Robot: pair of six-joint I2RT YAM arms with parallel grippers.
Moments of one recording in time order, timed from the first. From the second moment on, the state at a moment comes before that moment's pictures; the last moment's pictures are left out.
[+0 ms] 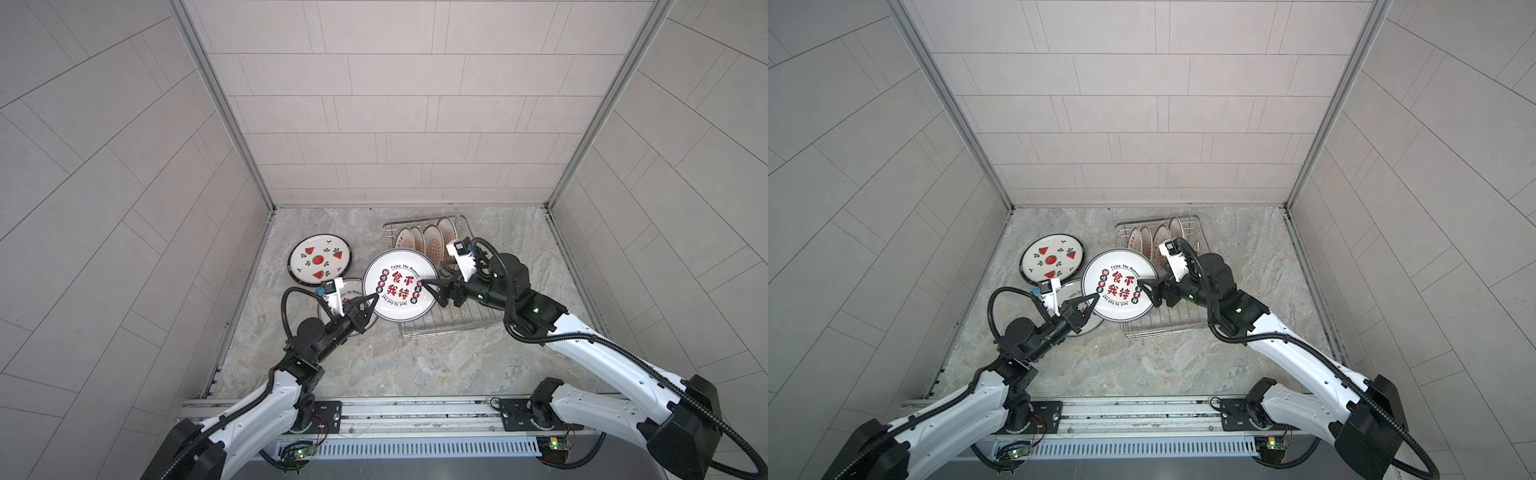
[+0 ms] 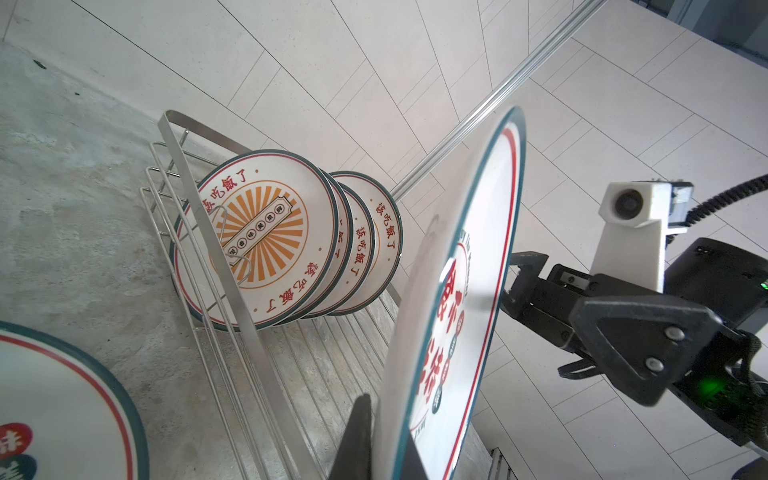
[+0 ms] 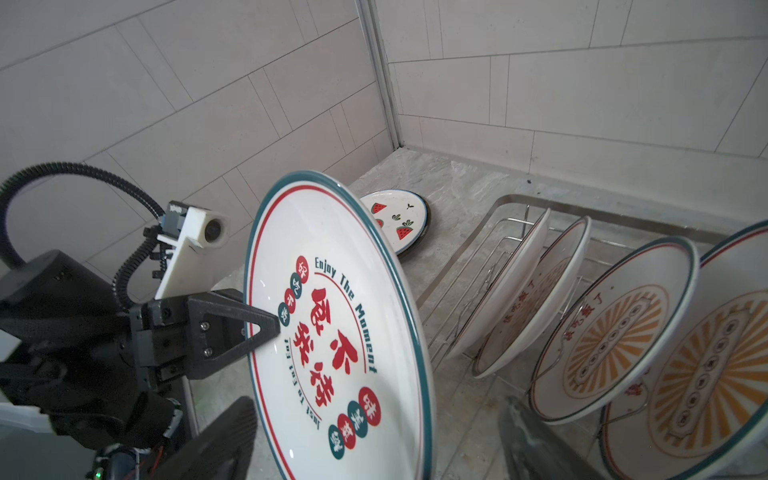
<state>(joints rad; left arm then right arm) -0.53 0.77 0.08 0.74 0.22 -0.80 0.63 1.05 0.83 -0.06 -0.28 0.22</state>
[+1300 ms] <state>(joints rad) -0.53 0.50 0.03 0.45 -0.03 -0.90 0.69 1.02 0.84 -0.09 -0.15 0.17</state>
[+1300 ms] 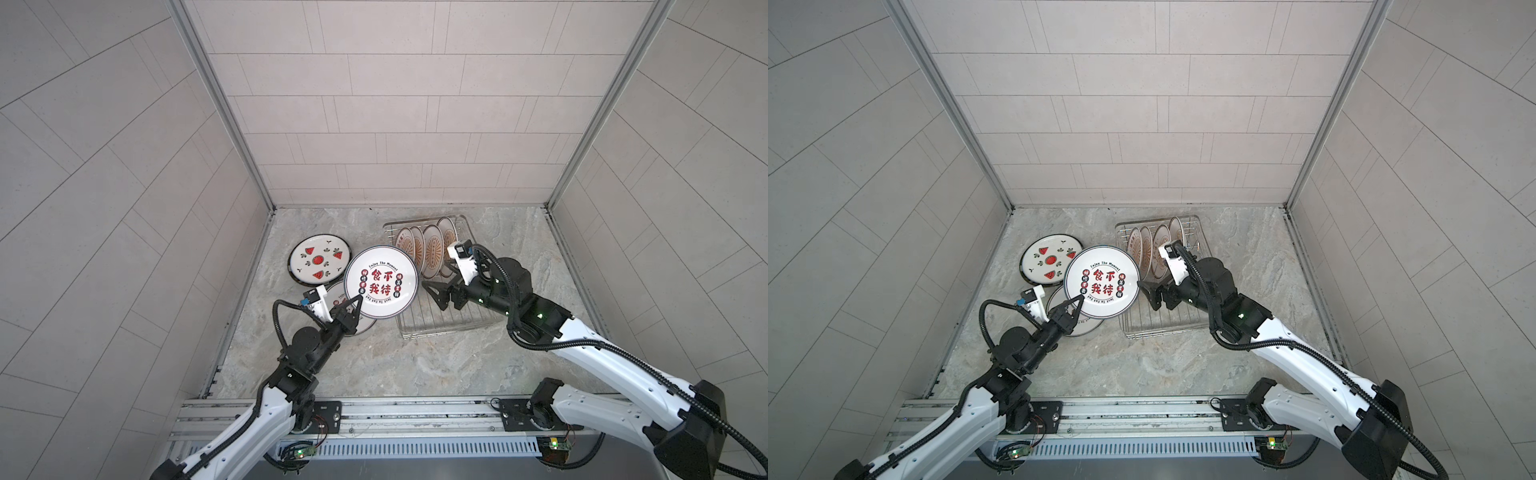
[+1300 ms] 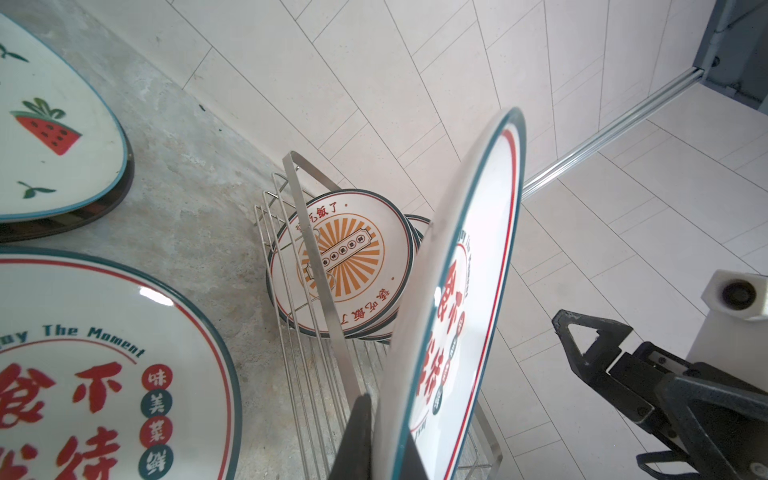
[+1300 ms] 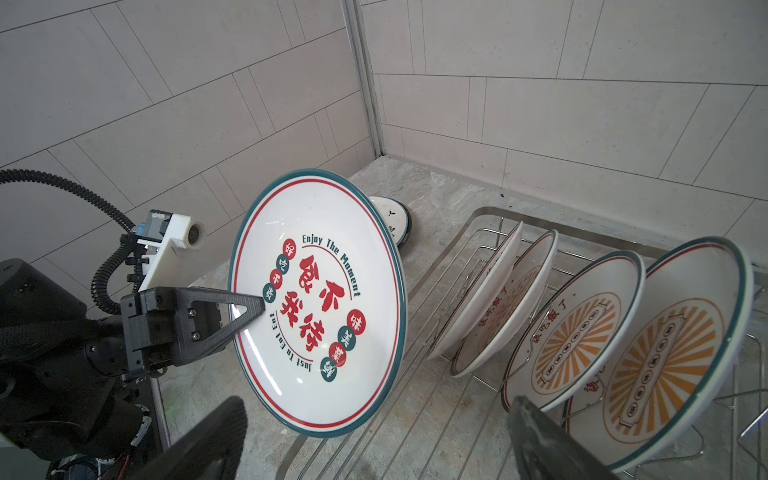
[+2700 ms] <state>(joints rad) -0.43 0.33 0.18 -0.30 -0.21 -1.24 0.82 1.26 1.01 -0.24 -0.12 0.07</state>
